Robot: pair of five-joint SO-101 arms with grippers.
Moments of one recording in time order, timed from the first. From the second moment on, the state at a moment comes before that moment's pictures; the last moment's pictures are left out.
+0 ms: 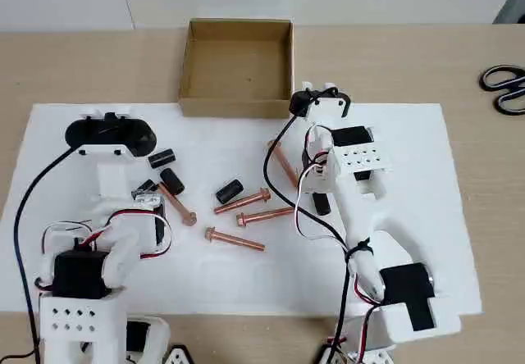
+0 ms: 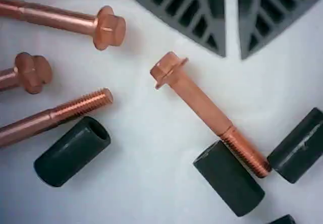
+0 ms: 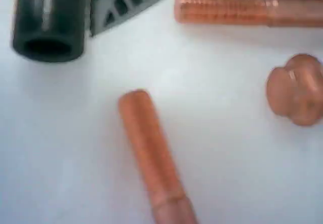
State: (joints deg) left arm -1.1 -60.5 44.2 81.3 8.3; right arm -13.0 0.5 20.4 66.8 -3.8
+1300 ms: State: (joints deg) left arm -1.1 -60.5 44.2 83.0 8.3; right arm -19.7 -0.2 10.5 82.7 -3.8
